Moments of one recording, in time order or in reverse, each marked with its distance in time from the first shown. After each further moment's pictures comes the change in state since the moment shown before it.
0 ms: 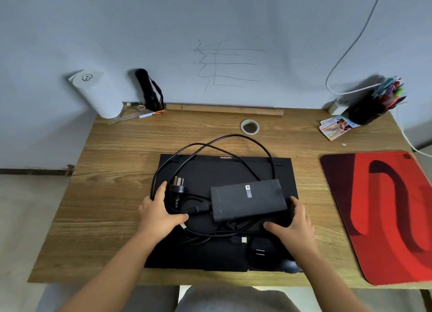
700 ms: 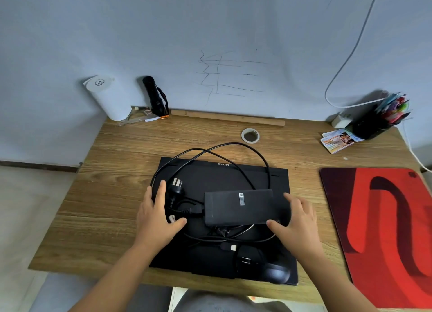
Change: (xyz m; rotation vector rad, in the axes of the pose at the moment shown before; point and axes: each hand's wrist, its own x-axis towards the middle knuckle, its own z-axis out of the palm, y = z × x) left_hand -0.026 0.006 0.016 0.101 0.162 0.136; right_hand 0.011 -0.021 -0.039 -0.263 0.021 -0.311
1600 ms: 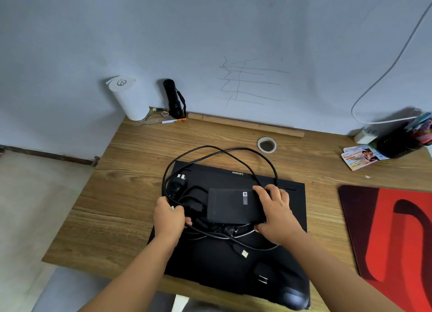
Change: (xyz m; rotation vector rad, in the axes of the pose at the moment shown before) left_hand 0.020 0.023 0.004 -0.685 0.150 -0.440; right_hand 0.050 -0.051 0.026 -0.295 -0.299 -0.351
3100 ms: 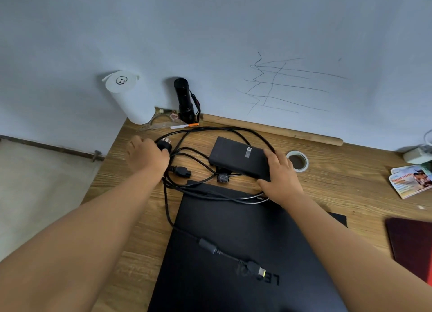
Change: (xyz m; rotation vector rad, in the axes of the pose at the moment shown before) left_hand 0.197 0.105 -0.024 0.906 0.319 0.314; right_hand 0.164 -0.040 -0.021 0.028 0.097 0.058
